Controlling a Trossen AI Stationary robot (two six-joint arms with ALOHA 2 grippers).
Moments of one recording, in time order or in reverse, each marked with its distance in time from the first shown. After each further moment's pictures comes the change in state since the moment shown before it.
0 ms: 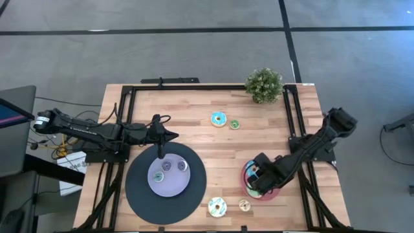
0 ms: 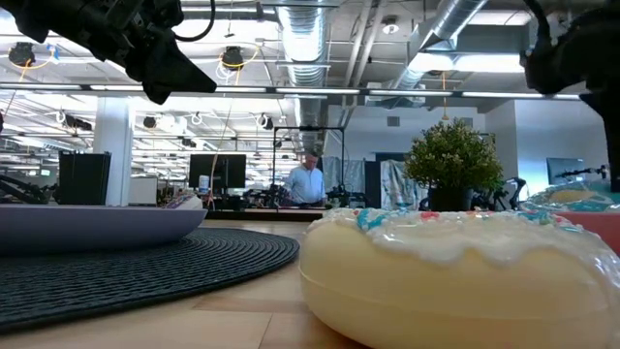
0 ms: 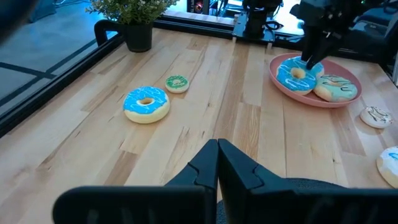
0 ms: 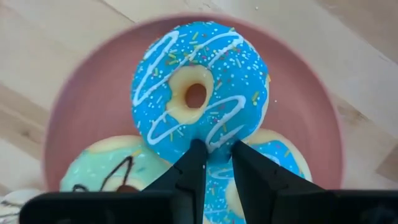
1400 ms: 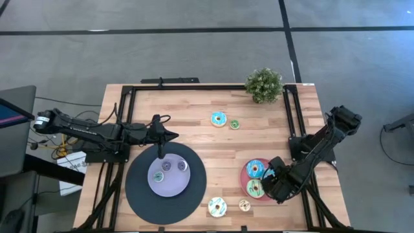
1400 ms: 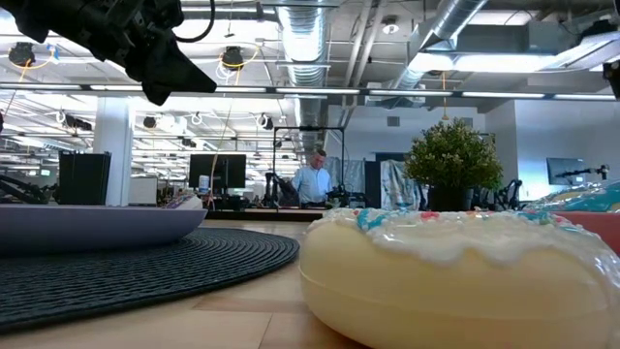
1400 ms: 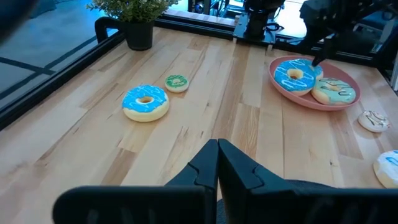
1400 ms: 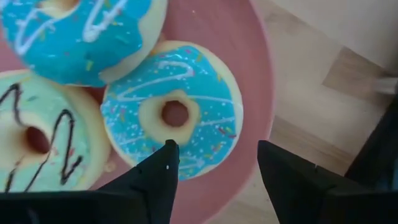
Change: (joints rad) left arm 0.000 0.000 0.000 0.000 0.000 -0.025; right arm 0.190 -0.065 -0.106 -0.057 -0.095 0.340
